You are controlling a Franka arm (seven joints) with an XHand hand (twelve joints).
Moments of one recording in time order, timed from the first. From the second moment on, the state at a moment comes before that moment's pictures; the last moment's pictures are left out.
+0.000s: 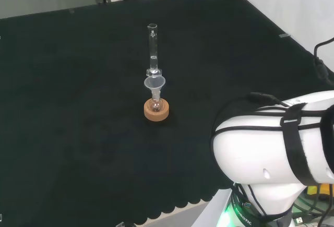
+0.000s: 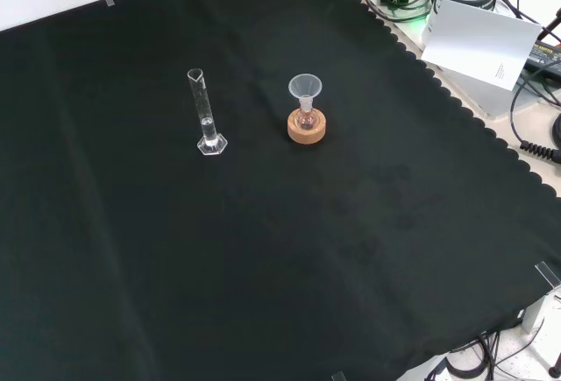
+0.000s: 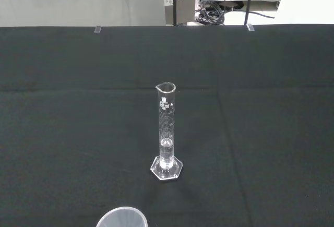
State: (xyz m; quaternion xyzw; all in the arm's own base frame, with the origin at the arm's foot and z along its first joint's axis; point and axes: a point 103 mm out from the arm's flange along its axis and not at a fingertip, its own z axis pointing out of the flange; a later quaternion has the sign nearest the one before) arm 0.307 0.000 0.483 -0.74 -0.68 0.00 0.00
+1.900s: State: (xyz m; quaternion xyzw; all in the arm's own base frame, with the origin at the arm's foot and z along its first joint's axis) arm 0.417 -0.051 0.368 -0.74 -0.67 0.00 0.06
